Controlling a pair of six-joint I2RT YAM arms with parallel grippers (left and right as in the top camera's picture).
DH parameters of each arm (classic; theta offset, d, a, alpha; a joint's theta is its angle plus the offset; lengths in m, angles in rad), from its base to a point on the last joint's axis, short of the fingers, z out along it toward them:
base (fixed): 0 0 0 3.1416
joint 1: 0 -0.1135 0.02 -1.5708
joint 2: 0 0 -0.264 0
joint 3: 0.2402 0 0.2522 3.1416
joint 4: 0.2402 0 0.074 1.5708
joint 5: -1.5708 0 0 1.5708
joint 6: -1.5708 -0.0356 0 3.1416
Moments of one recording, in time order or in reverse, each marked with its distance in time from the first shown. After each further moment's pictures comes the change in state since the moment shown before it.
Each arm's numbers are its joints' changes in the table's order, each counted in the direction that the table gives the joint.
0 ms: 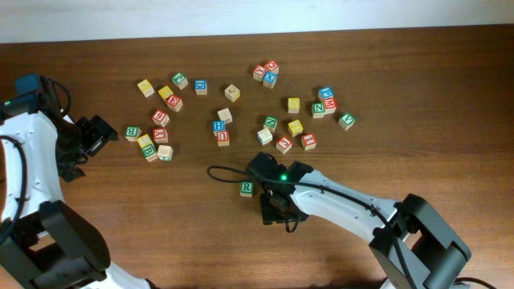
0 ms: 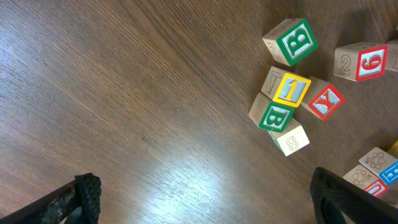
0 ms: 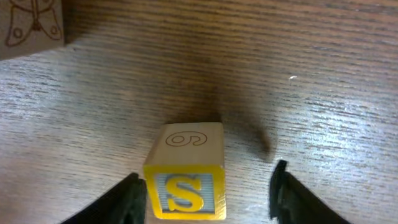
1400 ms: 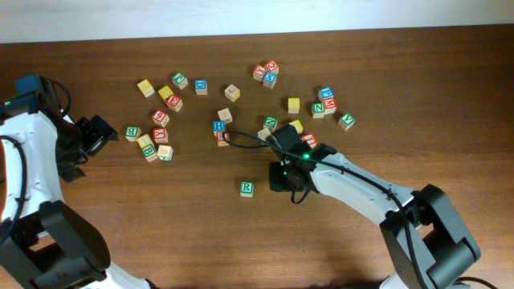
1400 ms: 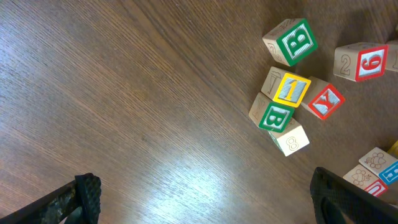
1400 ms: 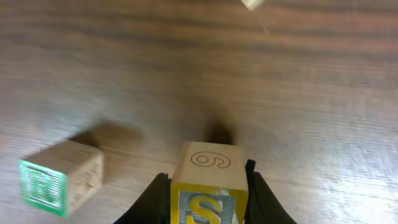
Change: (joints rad) left arm 0.000 0.000 0.000 0.000 0.000 0.000; right arm 0.190 0.000 0.010 -0.227 0.000 0.122
